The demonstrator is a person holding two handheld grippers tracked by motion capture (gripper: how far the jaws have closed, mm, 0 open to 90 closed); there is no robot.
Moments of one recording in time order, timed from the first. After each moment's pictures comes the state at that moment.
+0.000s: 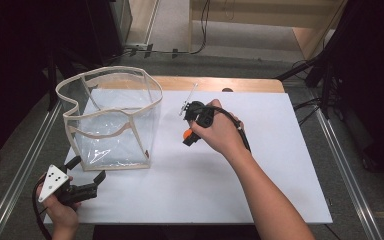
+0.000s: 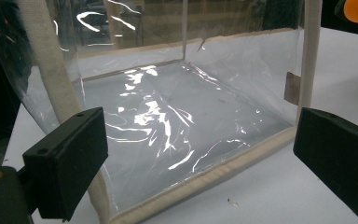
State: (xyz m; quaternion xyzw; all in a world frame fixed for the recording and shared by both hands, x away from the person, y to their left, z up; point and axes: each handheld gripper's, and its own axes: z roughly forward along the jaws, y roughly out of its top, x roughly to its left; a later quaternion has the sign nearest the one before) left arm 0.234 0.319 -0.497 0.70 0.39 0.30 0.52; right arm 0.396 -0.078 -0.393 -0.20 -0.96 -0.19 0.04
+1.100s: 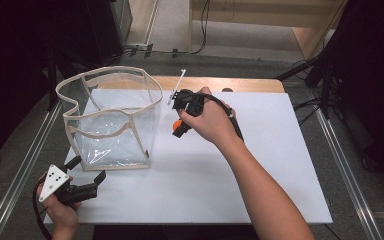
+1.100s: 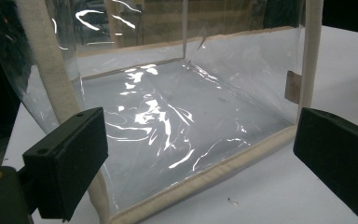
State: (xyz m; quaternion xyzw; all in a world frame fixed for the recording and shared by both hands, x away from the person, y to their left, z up) left arm 0.234 0.318 -0.497 0.70 0.39 0.30 0.52; right arm 0.405 -0.053 -0.355 -0.18 -0.96 -0.19 0.04
